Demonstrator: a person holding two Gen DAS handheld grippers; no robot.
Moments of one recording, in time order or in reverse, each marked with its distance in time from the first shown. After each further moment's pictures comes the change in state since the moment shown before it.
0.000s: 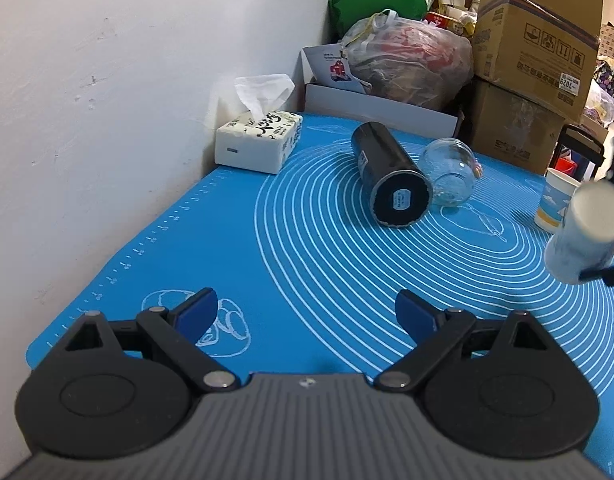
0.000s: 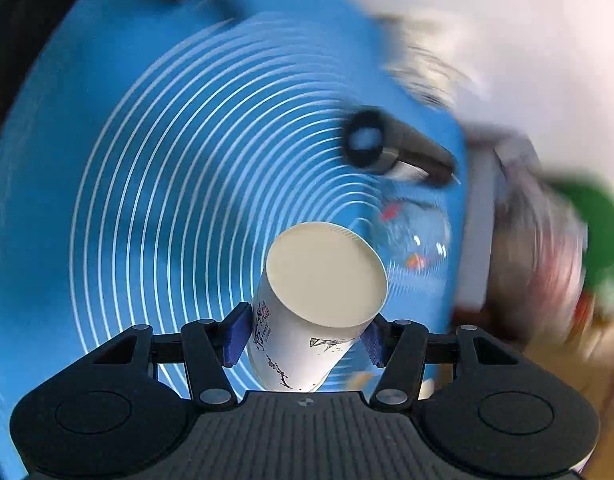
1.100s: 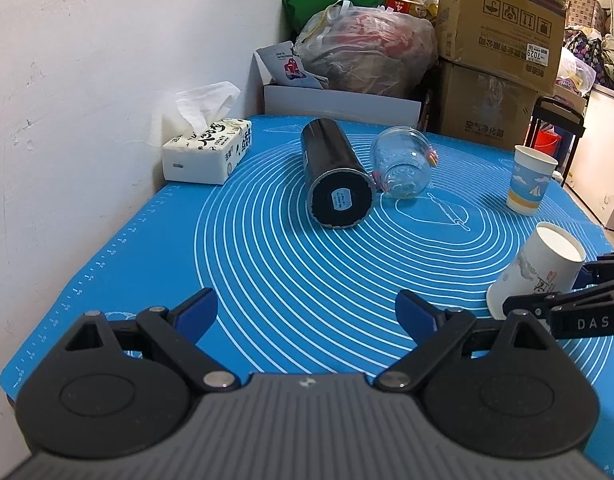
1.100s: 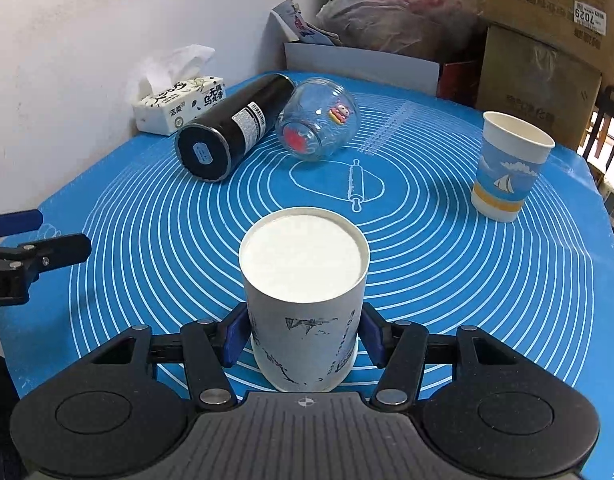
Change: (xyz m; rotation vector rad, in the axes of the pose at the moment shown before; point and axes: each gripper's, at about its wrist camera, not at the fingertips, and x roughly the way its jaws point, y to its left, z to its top) left arm 0.009 -0.053 0.008 0.098 0.008 -0.021; right arm 0.044 0.002 -0.101 1.233 -0.231 0.206
